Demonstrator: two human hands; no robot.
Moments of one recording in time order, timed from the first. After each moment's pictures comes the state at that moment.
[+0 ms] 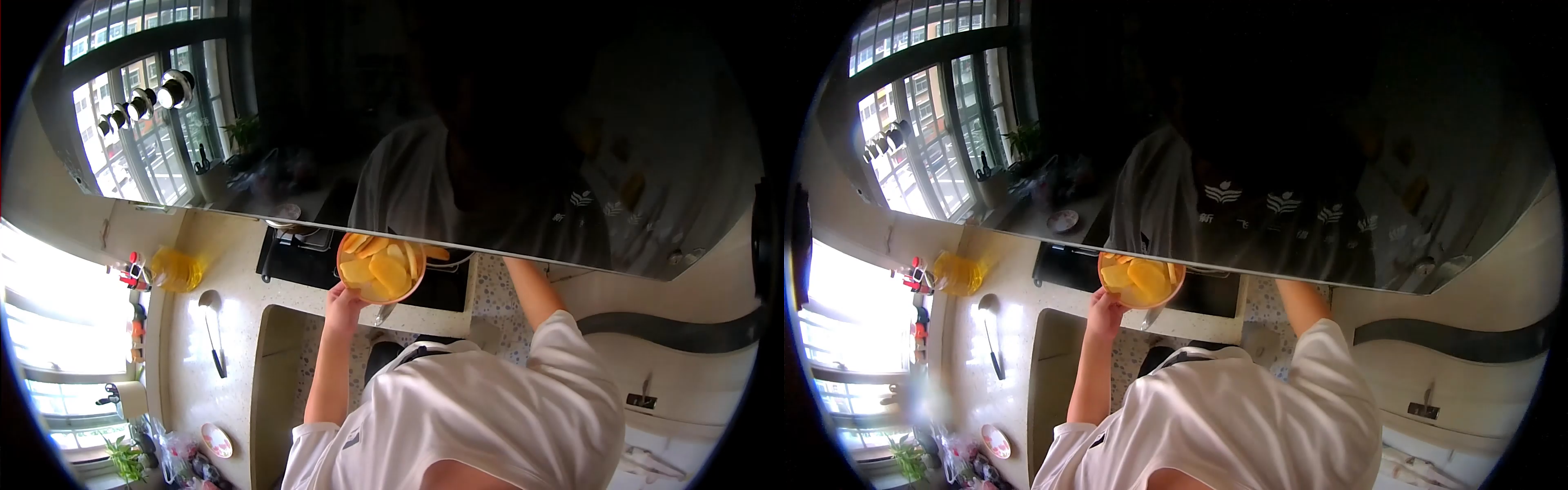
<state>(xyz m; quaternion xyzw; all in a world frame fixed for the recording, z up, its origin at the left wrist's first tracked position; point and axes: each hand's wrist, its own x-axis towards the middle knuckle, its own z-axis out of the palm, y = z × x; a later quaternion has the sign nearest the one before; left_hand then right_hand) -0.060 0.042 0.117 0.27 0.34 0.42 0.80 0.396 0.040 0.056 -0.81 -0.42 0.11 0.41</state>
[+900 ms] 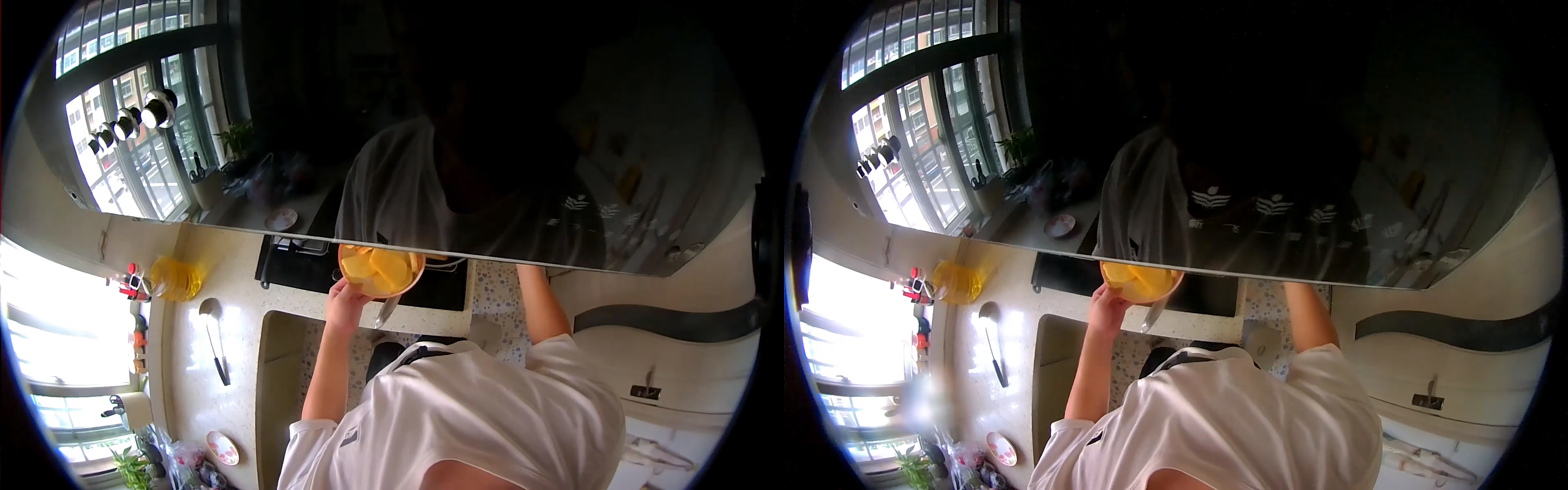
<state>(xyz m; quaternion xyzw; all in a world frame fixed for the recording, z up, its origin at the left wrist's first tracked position) -0.053 0.054 0.110 0.26 0.31 0.41 0.82 0.388 0.005 0.097 -0.61 -0.16 0.26 0.73</state>
